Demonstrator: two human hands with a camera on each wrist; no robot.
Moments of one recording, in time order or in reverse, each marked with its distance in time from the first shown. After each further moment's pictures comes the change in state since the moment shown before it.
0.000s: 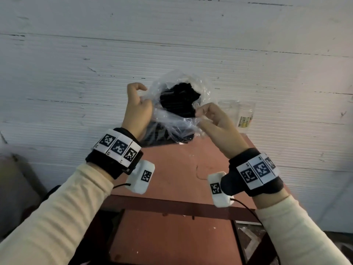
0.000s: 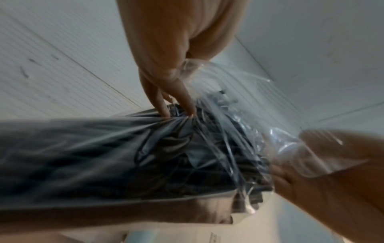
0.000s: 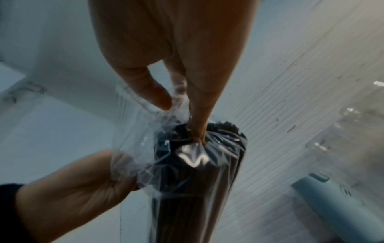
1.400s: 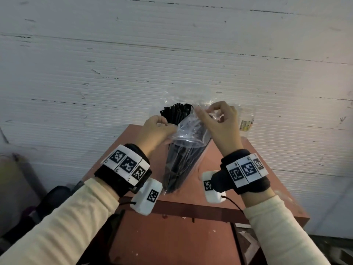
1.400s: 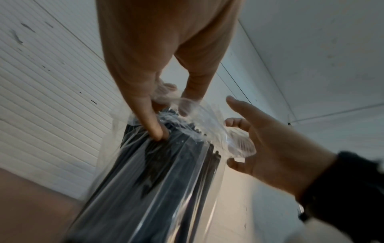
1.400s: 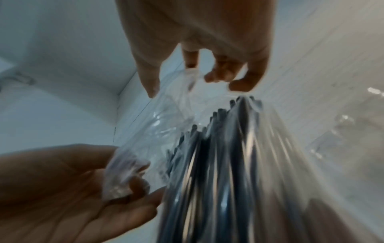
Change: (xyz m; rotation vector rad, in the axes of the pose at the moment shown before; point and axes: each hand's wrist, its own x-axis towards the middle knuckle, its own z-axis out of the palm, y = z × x) left_hand -0.038 -0.010 0.010 0.037 -0.216 -0.246; right_hand 0.012 0.003 0.009 -0.191 0.421 0.003
